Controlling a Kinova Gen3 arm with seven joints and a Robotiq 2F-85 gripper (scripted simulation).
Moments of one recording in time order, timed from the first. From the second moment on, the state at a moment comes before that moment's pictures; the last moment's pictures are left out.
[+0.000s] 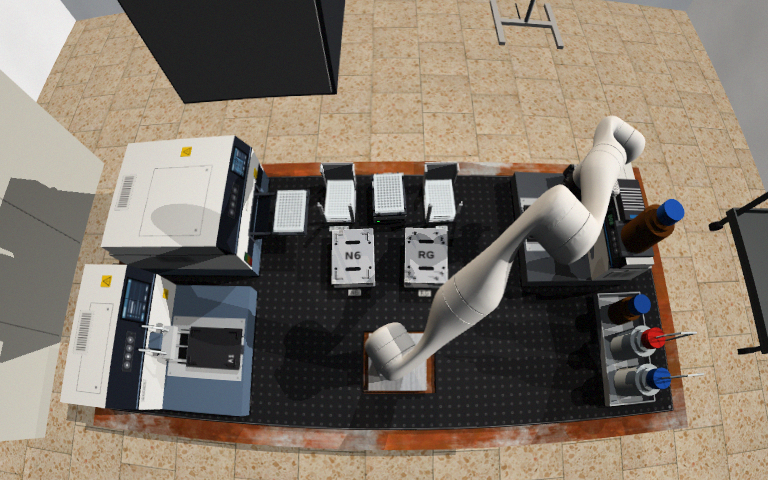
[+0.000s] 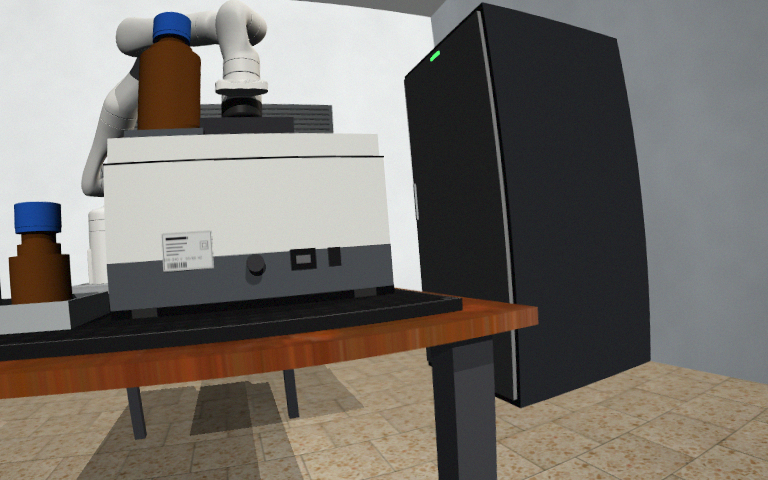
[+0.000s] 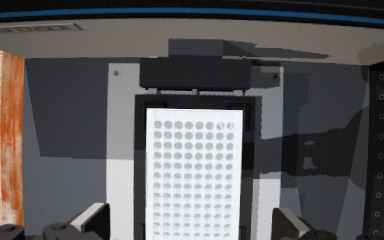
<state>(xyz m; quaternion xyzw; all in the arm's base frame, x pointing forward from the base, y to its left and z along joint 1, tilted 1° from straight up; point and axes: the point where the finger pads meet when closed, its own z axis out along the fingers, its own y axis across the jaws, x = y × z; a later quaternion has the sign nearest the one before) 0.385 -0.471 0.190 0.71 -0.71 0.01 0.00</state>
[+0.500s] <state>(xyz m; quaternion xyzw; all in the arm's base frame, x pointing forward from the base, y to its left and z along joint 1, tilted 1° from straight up) 0.385 -0.471 0.202 0.71 -0.71 0.01 0.00</state>
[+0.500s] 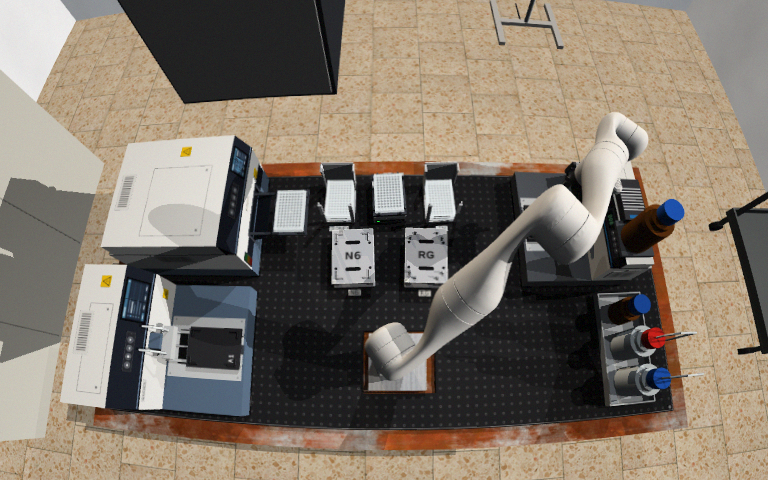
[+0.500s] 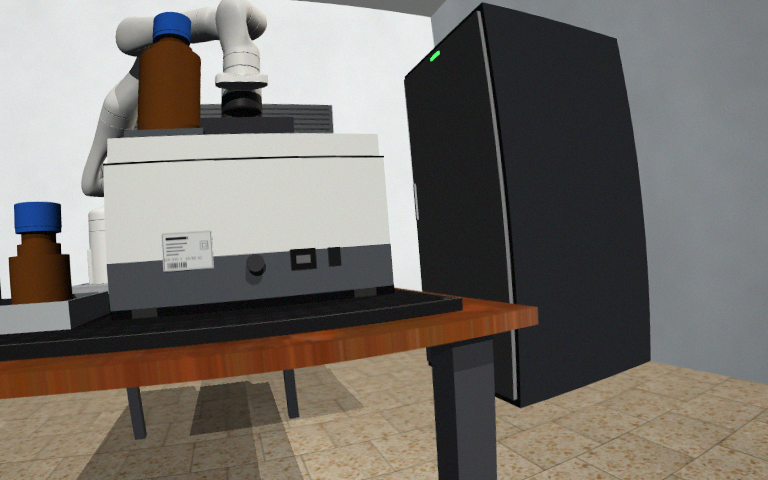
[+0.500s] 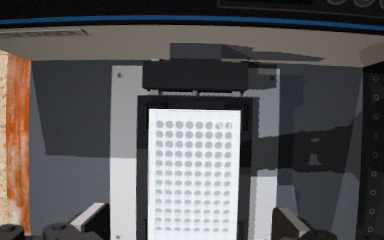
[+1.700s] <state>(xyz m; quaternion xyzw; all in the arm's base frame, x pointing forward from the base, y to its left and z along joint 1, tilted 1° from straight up) 0.388 -0.381 0.201 0.54 -0.84 0.01 0.00</state>
